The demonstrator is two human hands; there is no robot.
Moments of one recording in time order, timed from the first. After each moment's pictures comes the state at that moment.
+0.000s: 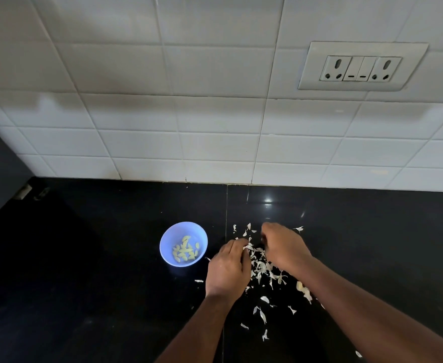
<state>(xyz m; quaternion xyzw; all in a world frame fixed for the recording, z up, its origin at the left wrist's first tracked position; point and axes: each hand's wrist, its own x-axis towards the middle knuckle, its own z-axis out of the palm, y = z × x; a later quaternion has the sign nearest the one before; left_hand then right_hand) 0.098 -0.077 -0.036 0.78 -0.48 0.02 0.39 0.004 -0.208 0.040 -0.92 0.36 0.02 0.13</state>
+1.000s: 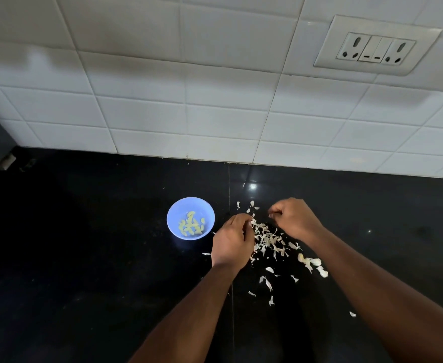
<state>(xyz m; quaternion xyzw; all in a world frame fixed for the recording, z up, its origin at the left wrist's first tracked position) 0.108 -0.070 -0.036 0.77 -0.44 -0.09 0.46 -0.004 -0.210 0.050 -0.87 0.43 -0.03 0.25</state>
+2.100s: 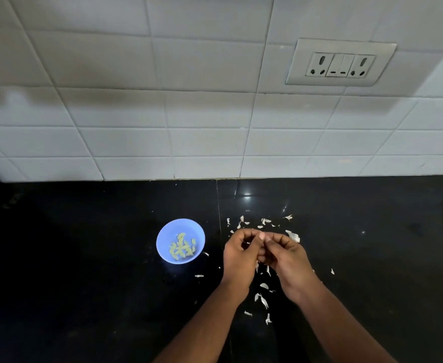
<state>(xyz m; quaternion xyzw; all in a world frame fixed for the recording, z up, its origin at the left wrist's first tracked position) 0.074 -0.081 0.011 0.59 -0.20 -0.43 0.66 -0.025 -0.131 0.033 -0.43 0.45 -0.33 0.71</state>
